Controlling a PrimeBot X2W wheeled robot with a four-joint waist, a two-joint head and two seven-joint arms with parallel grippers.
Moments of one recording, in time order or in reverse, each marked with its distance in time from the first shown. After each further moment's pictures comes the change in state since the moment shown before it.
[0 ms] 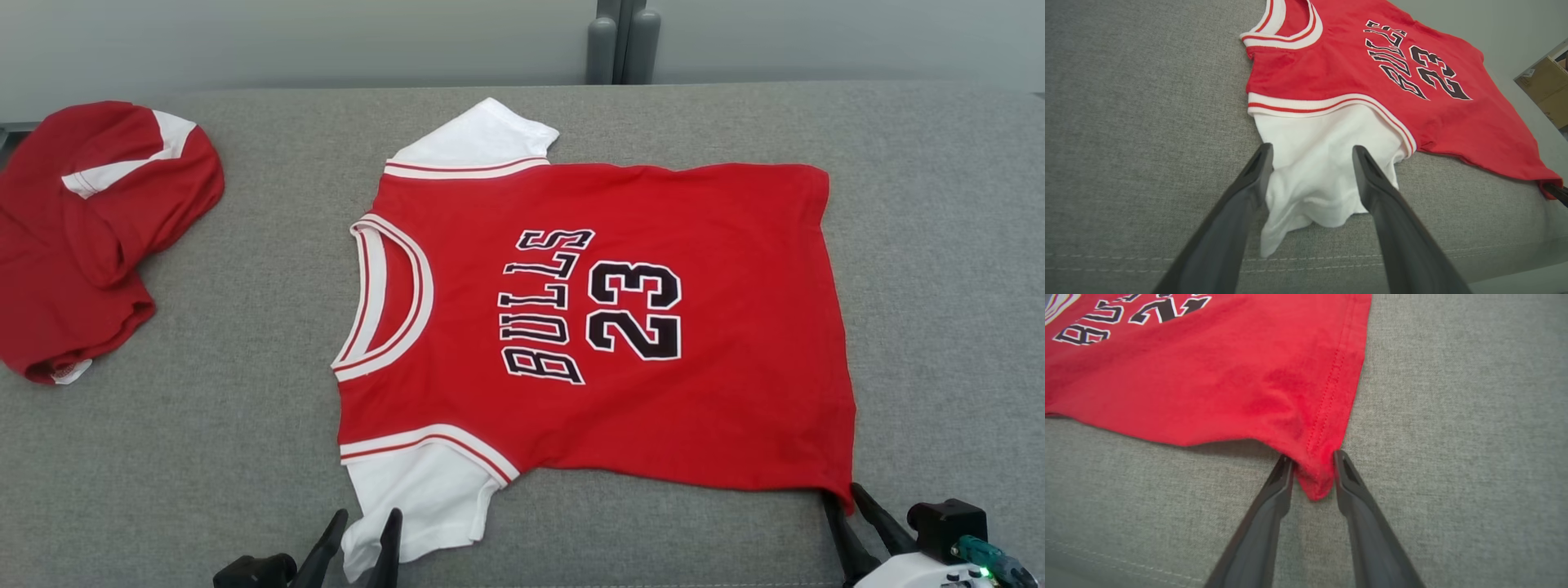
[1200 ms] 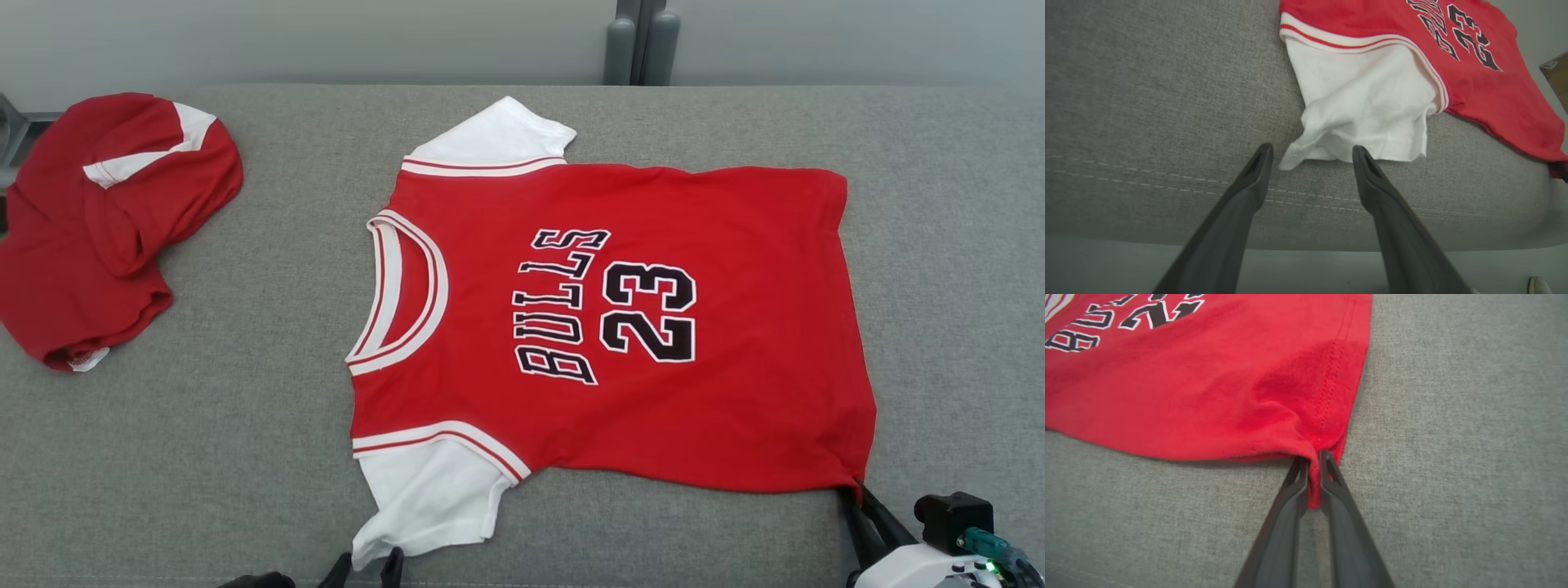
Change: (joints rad) left arm 0.037 0.002 0.005 0.028 -0.083 -0.007 0.114; right arm -0.034 0.021 -0.050 0.055 -0.017 0.037 0.000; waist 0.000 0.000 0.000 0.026
